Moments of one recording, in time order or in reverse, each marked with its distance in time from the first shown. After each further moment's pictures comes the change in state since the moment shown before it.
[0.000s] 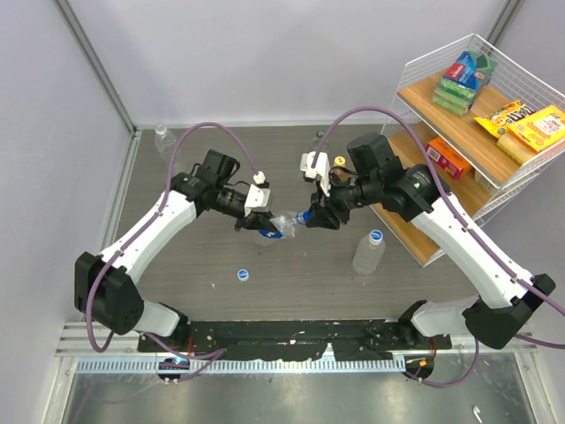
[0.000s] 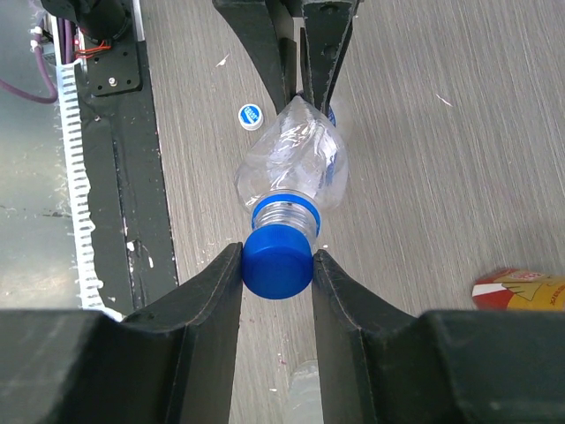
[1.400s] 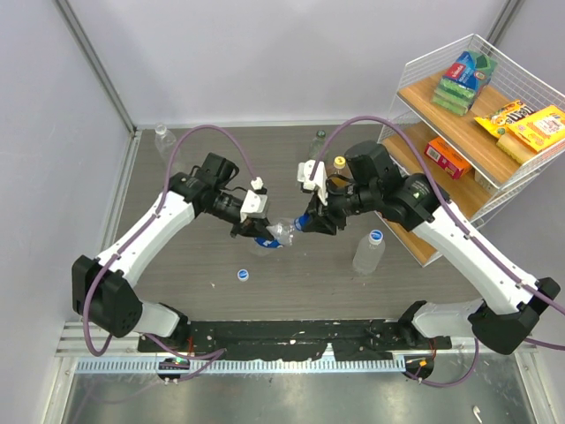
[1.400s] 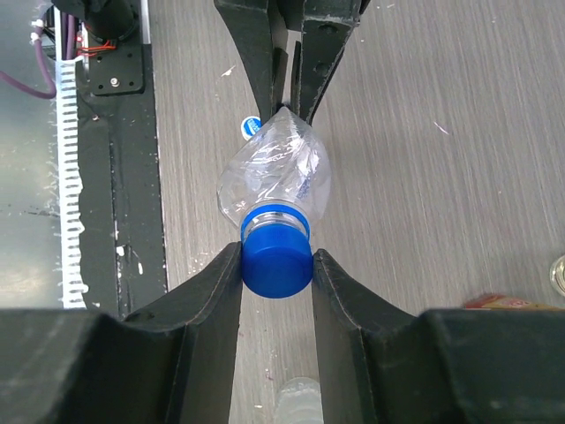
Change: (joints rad) left arm -0.008 -0.018 0.006 -0.126 0.032 0.054; right arm 0.043 -0.044 -0.063 0.076 0.024 -0.031
